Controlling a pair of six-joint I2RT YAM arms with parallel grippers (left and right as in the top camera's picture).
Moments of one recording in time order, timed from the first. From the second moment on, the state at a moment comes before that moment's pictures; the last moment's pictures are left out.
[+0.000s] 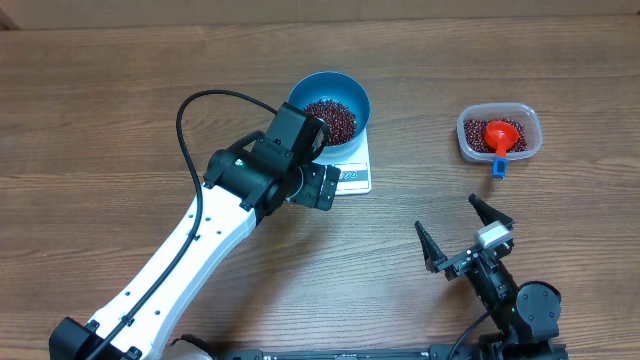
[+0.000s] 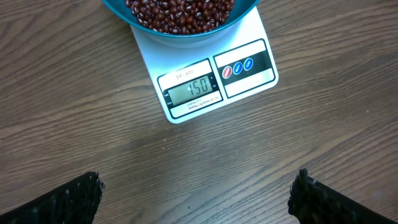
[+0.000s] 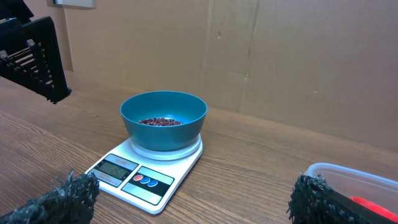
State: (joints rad) left arm -0.56 1.48 1.31 -0.95 -0.03 -0.25; right arm 0.14 0.01 0.02 0.00 -0.32 -0.07
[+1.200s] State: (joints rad) left arm 0.07 0.18 0.41 -0.49 0.26 -0.36; right arm 0.14 0.01 0.02 -0.01 -0.32 -0.07
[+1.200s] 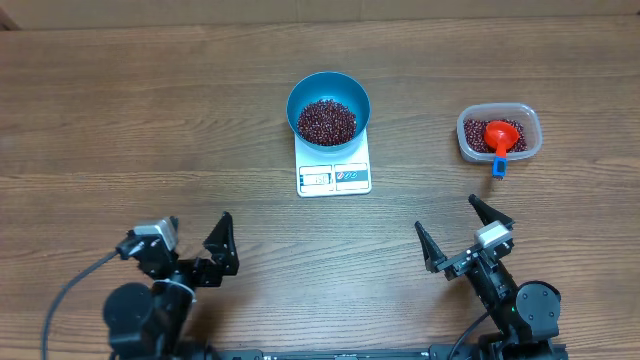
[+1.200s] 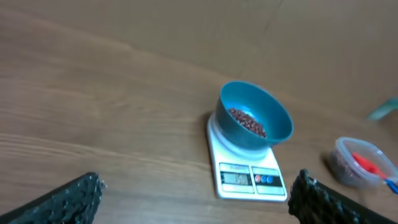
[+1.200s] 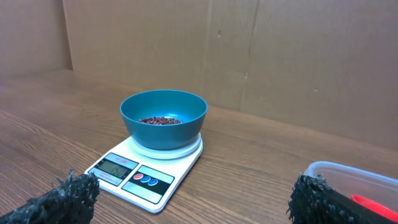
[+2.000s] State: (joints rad) left arm 0.07 0.01 0.01 0.03 0.06 -0.57; right arm 0.14 0.01 0.02 -0.01 -0.32 -0.07
